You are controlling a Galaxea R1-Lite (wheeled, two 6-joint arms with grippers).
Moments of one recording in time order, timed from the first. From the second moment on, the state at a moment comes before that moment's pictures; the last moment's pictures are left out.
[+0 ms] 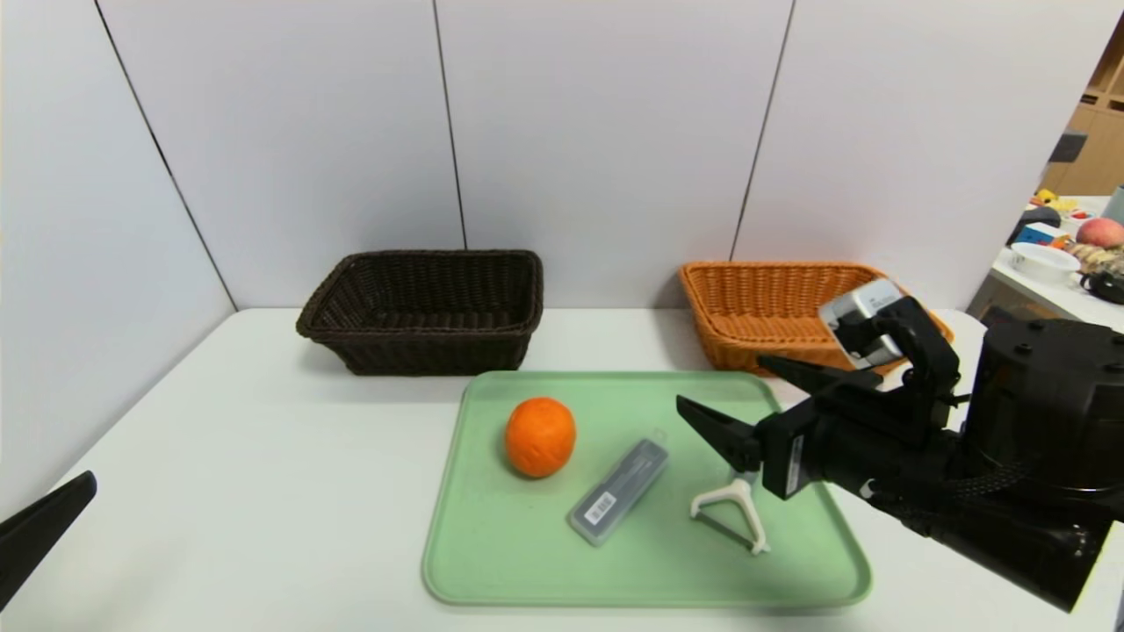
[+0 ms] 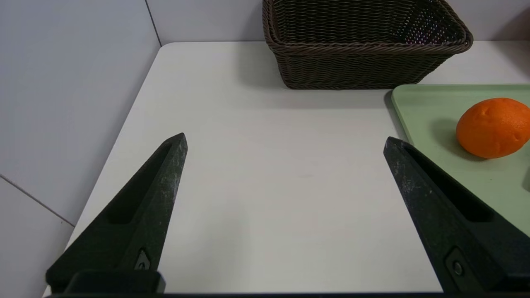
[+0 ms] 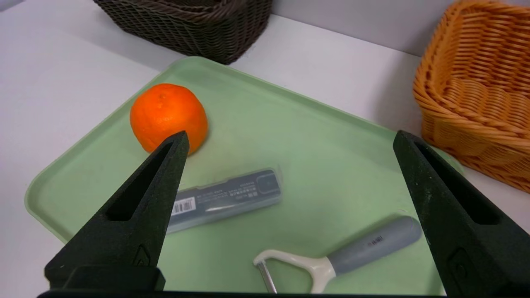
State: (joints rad) left arm 0.02 0.60 -0.43 -0.06 -0.02 -0.01; right arm 0.65 1.53 -0.49 -0.85 -0.10 0.03
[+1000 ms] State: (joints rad) left arm 0.02 0.55 -0.42 -0.02 -0.01 0.01; right arm 0.90 1.84 -0.63 -0.98 -0.22 0.02
